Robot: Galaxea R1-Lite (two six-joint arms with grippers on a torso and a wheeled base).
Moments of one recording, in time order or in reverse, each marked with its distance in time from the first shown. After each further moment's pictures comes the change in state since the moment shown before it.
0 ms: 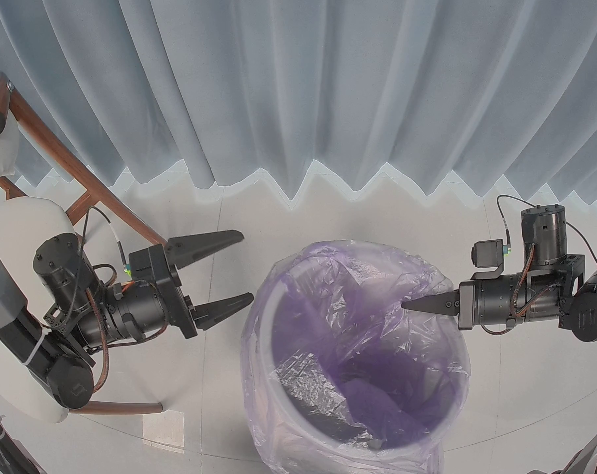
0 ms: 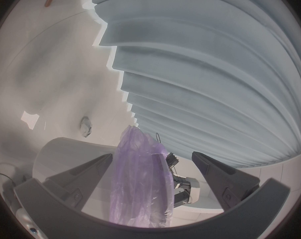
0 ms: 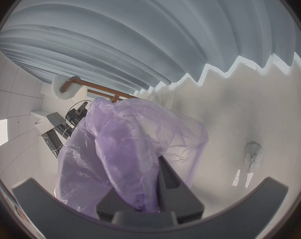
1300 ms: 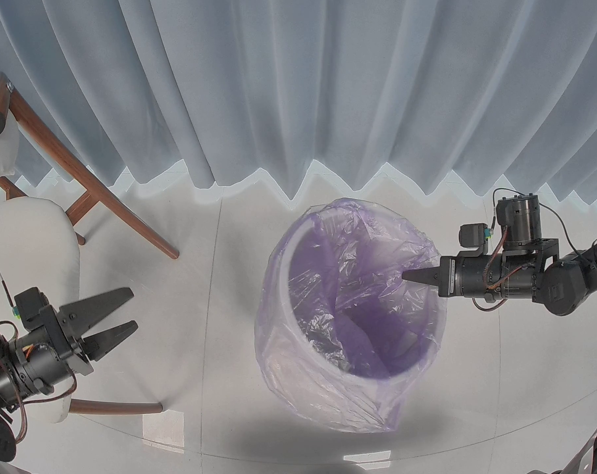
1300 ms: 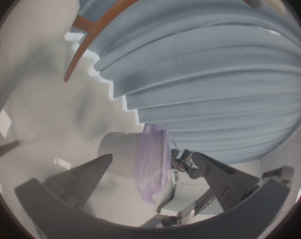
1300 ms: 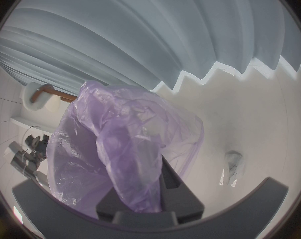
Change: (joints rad) left arm 0.226 -0.561 0.362 0.338 0.133 0.501; right arm -0.065 0.180 -0.169 0.007 -0.147 -0.007
